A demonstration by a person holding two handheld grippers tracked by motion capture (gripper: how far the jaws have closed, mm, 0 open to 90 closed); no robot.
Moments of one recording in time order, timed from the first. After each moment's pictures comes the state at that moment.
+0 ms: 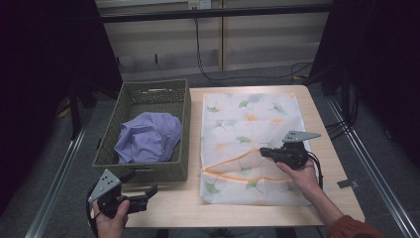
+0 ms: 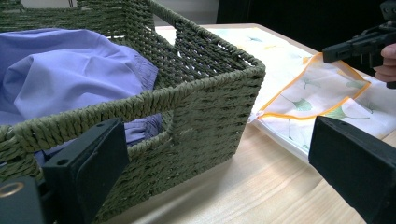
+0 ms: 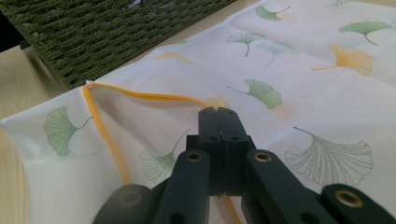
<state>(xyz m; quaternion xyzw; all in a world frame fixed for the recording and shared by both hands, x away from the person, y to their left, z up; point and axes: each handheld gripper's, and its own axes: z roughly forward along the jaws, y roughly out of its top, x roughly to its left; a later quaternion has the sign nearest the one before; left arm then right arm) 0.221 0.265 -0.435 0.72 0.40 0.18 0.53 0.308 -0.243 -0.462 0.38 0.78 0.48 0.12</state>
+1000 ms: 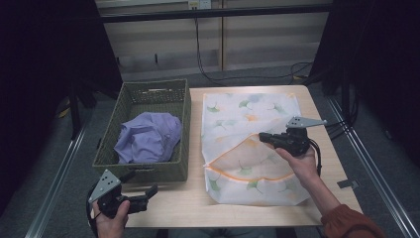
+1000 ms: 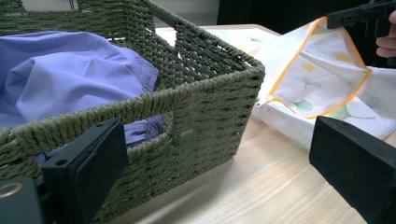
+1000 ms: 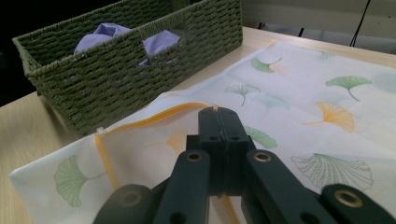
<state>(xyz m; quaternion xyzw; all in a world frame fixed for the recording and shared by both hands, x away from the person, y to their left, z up) 0.221 0.265 -0.435 0.72 0.40 0.19 0.53 0.324 -0.241 -0.425 0.38 0.74 0.53 0.14</state>
